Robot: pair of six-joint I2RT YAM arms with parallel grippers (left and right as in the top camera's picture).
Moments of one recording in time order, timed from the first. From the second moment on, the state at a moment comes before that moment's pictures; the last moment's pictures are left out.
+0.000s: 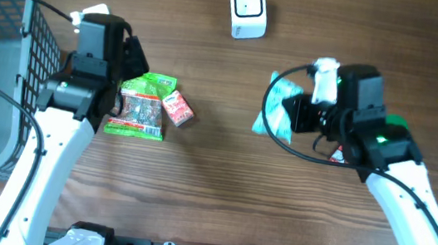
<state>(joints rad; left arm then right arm) -0.13 1.31 1.16 -0.66 -0.24 -0.47 0.29 1.26 1.06 -0.64 -0.30 0.22</state>
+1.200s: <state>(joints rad) -0.11 1.31 1.16 -0.67 -0.24 -0.47 0.72 1.98 1.76 -0.06 0.80 -0.54</state>
